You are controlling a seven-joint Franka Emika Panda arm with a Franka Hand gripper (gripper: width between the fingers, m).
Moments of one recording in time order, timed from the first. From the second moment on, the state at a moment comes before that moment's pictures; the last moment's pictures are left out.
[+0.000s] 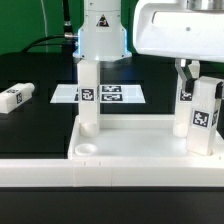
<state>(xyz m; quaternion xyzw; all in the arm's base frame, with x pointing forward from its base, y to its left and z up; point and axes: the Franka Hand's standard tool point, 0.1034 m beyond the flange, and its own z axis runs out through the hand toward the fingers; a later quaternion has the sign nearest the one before) 0.646 0.097 0.116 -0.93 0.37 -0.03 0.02</state>
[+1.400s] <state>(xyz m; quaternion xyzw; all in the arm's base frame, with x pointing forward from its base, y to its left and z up) 0.645 0.096 0.119 -0.94 0.35 -0.02 0.01</state>
